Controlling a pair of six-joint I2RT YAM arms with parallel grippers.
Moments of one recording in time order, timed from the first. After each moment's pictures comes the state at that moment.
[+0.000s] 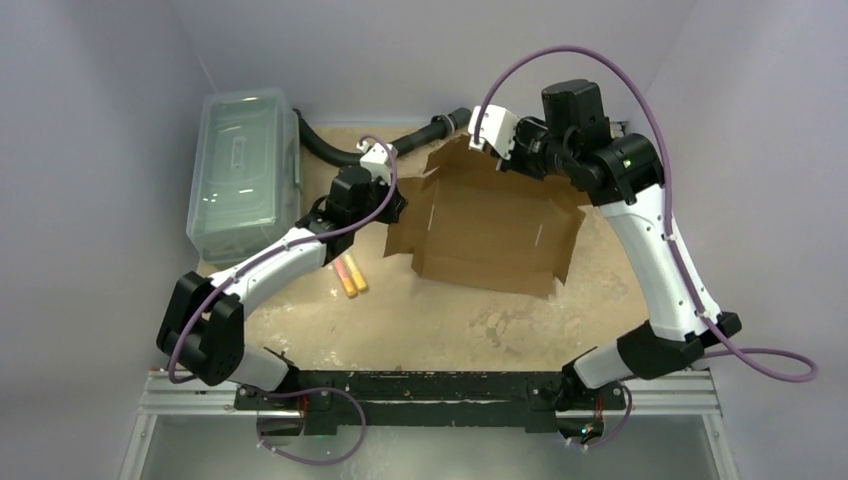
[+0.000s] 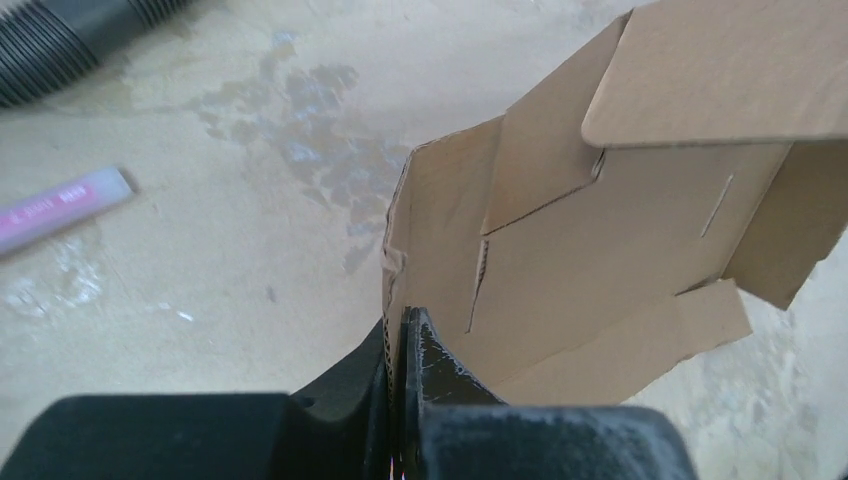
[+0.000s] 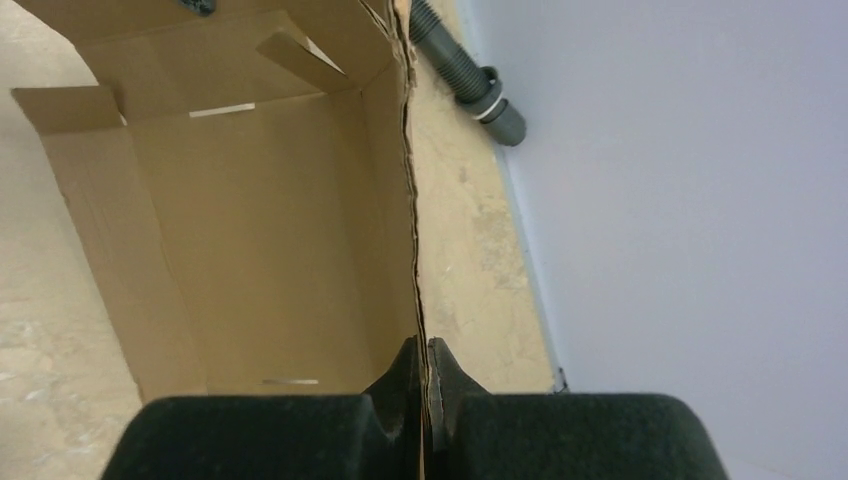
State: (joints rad) left arm -0.55 1.43 0.97 0.04 0.06 -0.33; right arm 0.50 1.45 1.97 -1.14 -0.07 -0.88
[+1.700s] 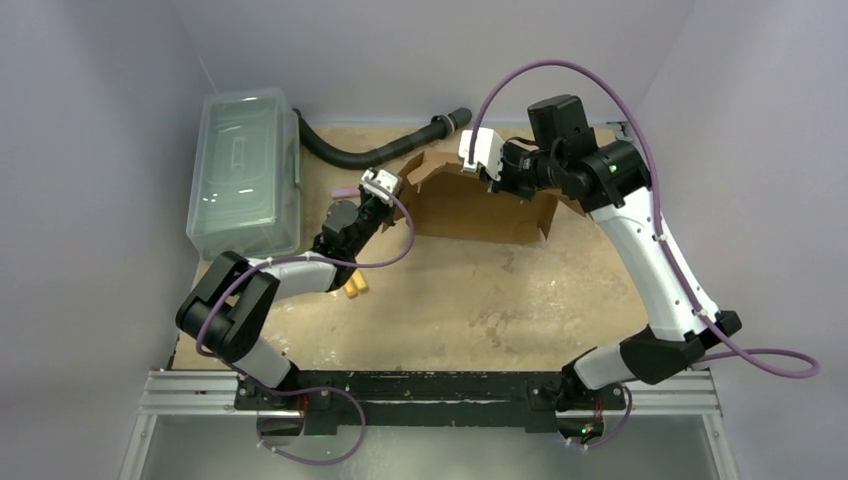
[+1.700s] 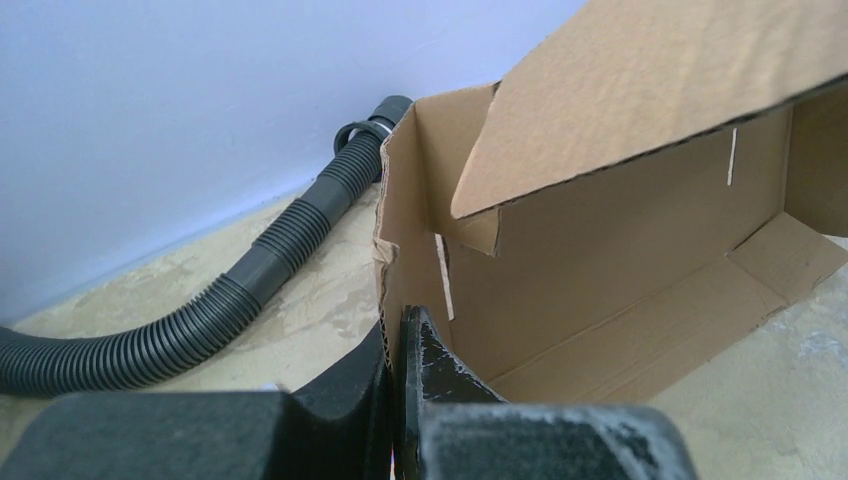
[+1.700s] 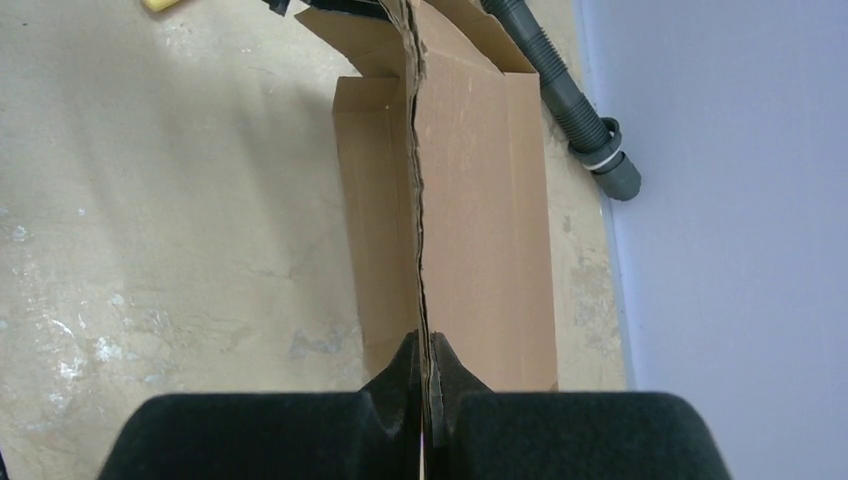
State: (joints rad) left arm -0.54 1.57 0.67 0.96 -0.01 0.13; right arm 0.52 1.45 1.90 -1.18 -0.26 -0.88
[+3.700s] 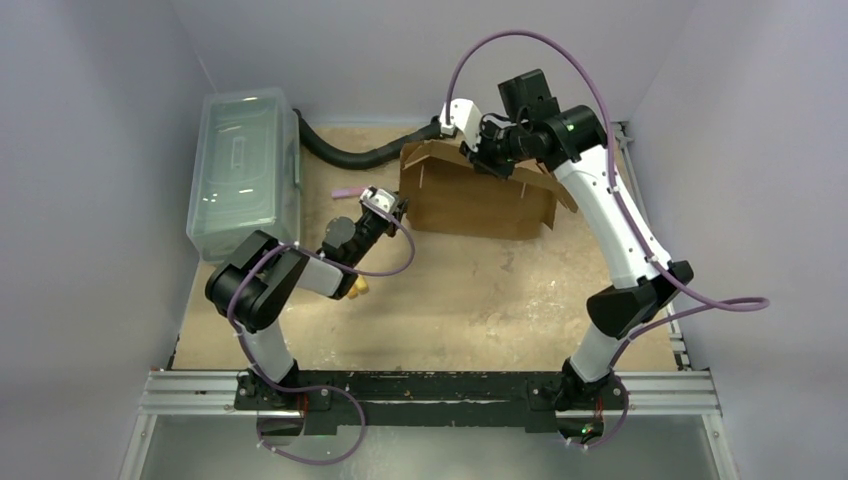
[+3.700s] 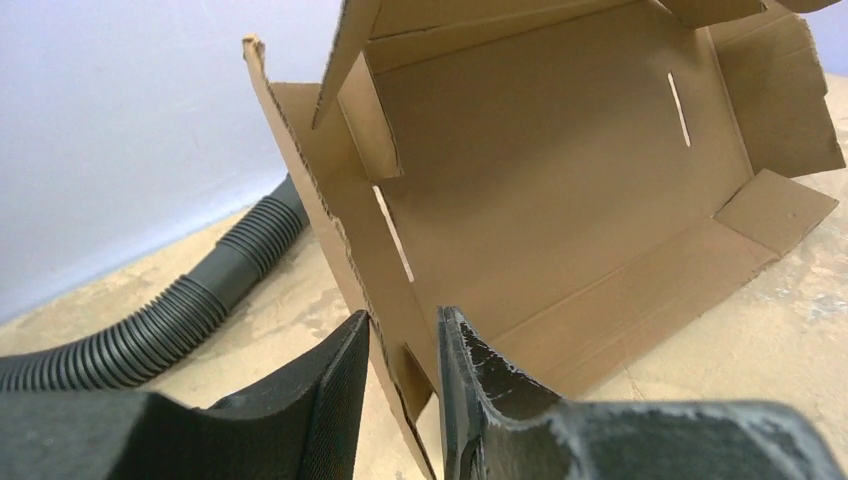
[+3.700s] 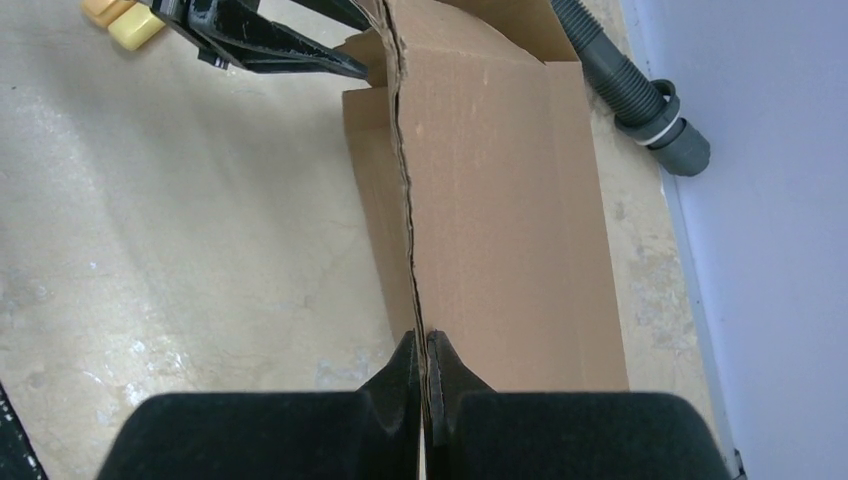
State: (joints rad) left arm -0.51 1.78 0.58 1.33 0.10 0.15; right arm 0.49 1.73 2.12 -1.22 -0.28 -0.74
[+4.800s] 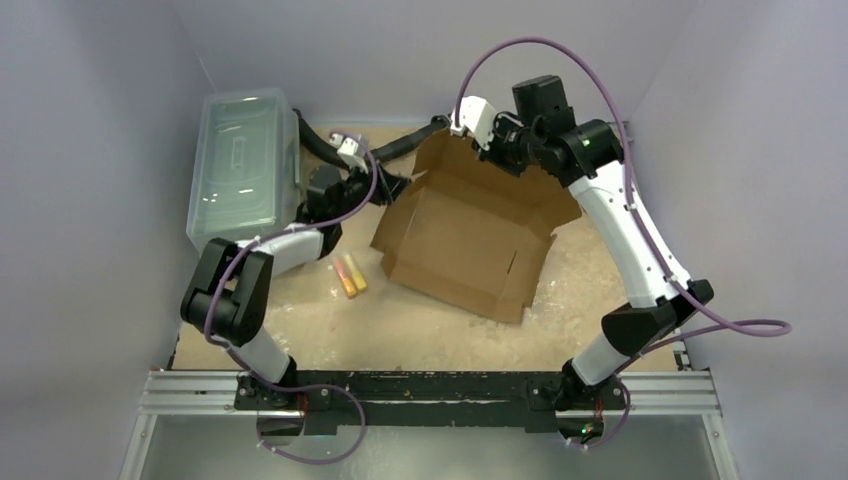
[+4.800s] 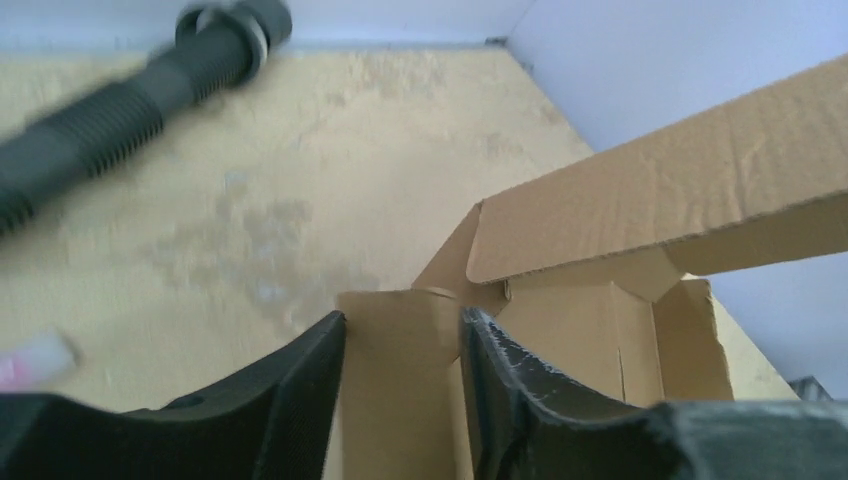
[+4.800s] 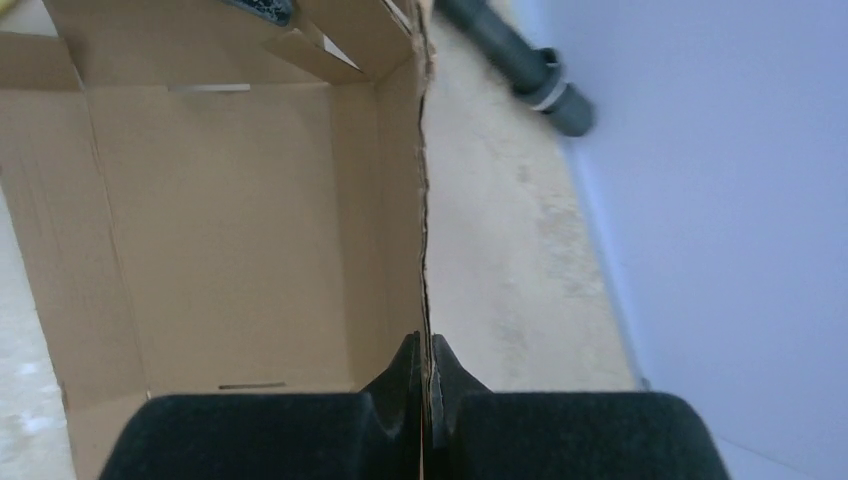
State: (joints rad) left arm -0.33 1.62 0.78 0.75 0.40 -0.46; right arm 0.49 1.62 1.98 -1.11 -0.13 -0.75
